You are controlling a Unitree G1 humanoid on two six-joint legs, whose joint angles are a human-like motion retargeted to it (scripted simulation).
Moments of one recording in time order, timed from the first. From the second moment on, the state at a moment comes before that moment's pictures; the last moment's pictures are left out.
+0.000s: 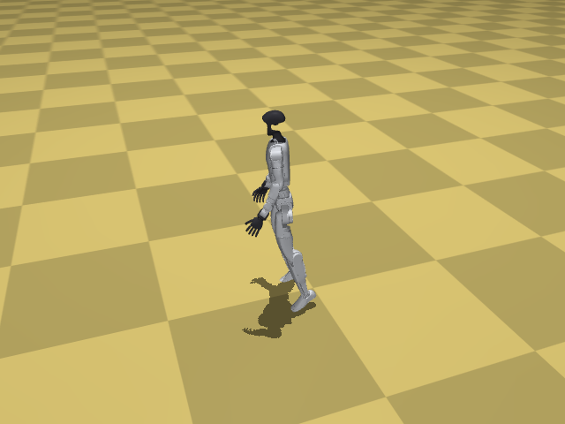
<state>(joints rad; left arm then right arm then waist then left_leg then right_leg) 0.00 0.29 -0.30 1.02 -0.18 -0.13 0.19 -0.05 -0.37 0.36 1.05 0.12 0.01 -0.23 -0.09 0.00 -0.06 0.06 0.11 0.44 0.06 0.16 -0.14 -0.09 -0.14 -0.09 0.13 0.21 0.26</state>
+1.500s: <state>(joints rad) 0.00 0.30 -0.18 0.93 -0.23 -0.13 0.19 0.07 -0.39 0.26 1.12 0.16 0.05 -0.22 -0.14 -0.07 -0.11 0.04 0.11 0.41 0.06 0.40 -0.15 -0.07 -0.14 -0.04 0.09 0.29 0.26</state>
